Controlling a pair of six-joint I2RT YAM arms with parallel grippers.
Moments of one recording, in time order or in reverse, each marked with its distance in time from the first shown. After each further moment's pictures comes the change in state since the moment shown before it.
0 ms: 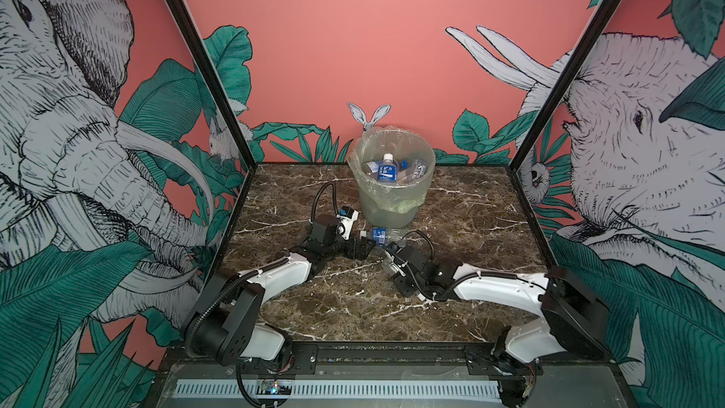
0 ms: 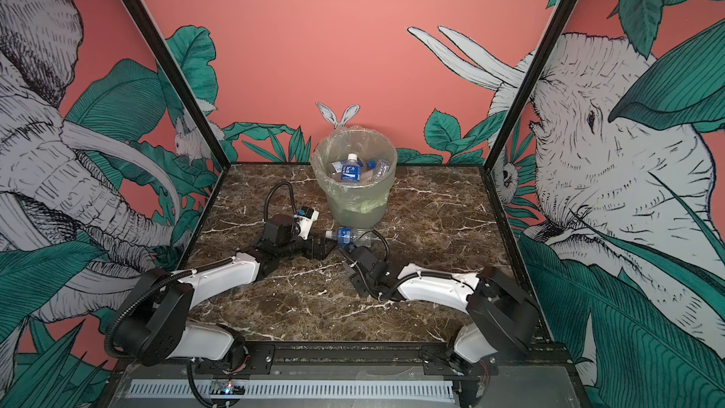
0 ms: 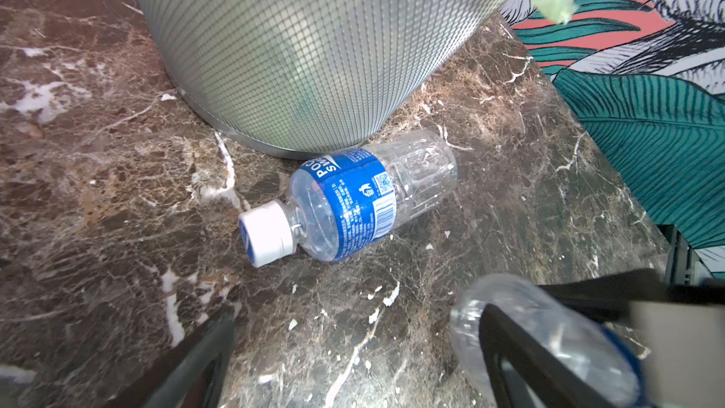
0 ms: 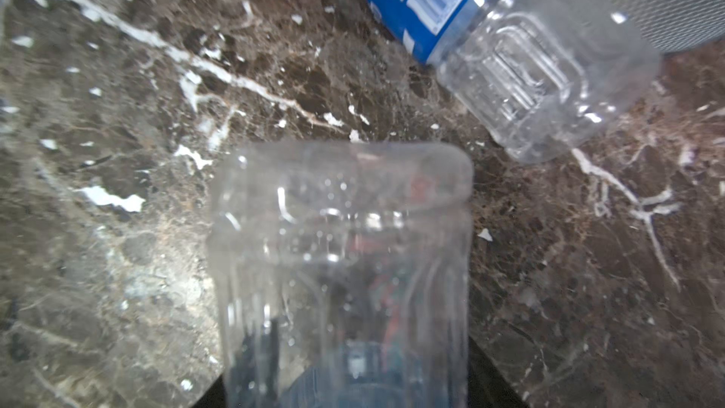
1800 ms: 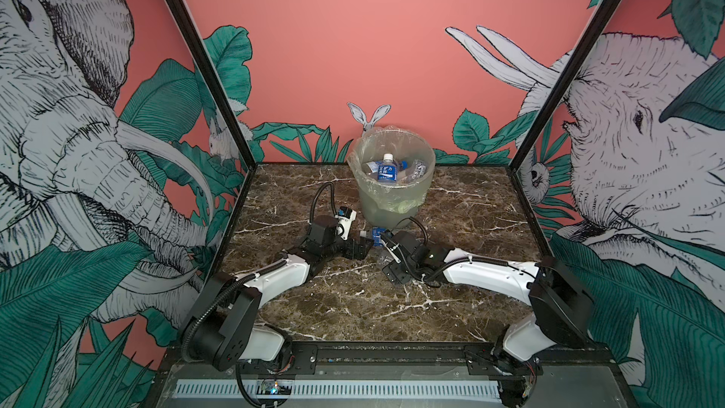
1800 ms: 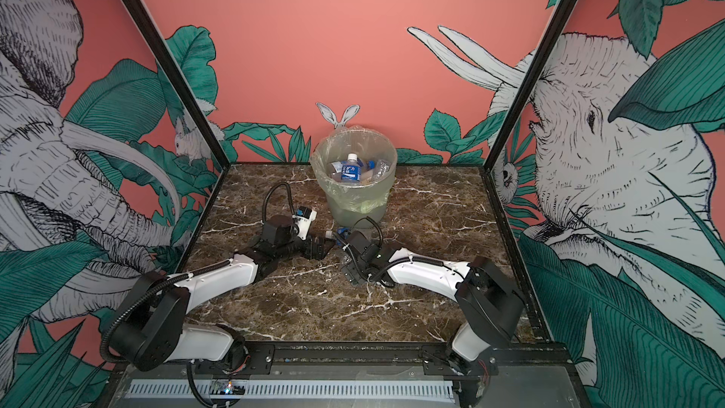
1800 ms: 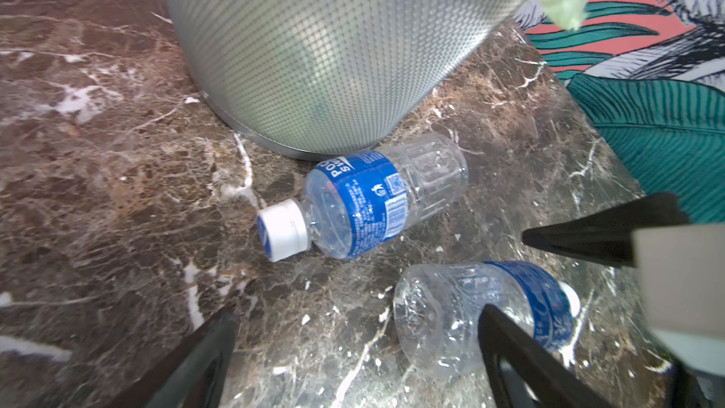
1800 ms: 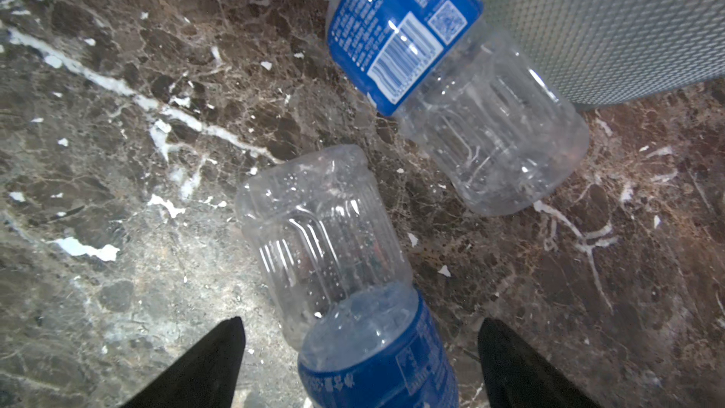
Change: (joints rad) left arm 0.000 -0.031 -0.011 -0.007 -0.031 0.001; right arm -0.065 0.167 0.236 -0.156 -0.018 -0.062
